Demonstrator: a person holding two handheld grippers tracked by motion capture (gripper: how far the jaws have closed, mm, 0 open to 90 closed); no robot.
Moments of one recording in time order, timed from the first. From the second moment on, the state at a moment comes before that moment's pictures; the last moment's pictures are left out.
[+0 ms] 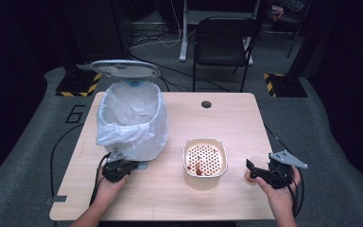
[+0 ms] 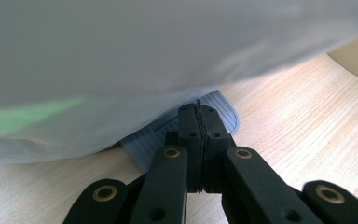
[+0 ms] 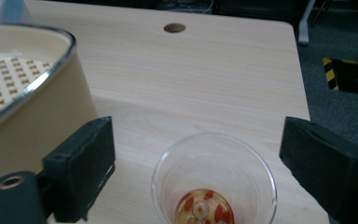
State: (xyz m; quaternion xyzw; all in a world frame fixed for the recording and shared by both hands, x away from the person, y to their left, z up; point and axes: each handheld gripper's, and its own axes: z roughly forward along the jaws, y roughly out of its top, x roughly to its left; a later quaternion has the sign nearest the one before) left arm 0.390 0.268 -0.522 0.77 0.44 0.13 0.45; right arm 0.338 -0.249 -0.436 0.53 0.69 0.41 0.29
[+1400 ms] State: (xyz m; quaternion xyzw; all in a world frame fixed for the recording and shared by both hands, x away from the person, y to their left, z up) left arm 0.391 0.270 -0.522 0.77 0.44 0.12 0.45; right arm 0.347 -0.257 -0.491 0.52 0.71 0.39 0.28
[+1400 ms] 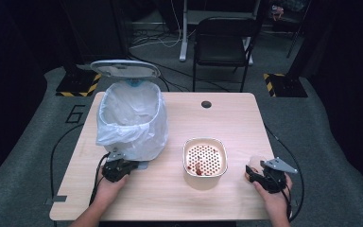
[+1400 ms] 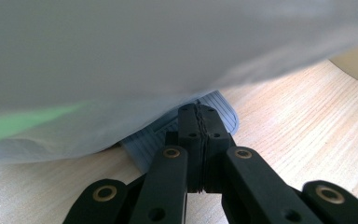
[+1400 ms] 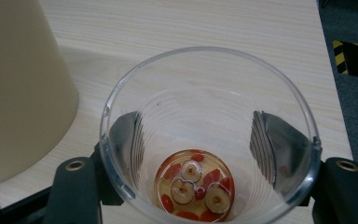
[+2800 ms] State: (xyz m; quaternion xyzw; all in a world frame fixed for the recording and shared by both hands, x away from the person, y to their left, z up) left arm 0.390 0.269 -0.522 0.77 0.44 0.12 0.45; right arm 0.356 -0.216 -0.396 0.41 0.75 0.41 0.32
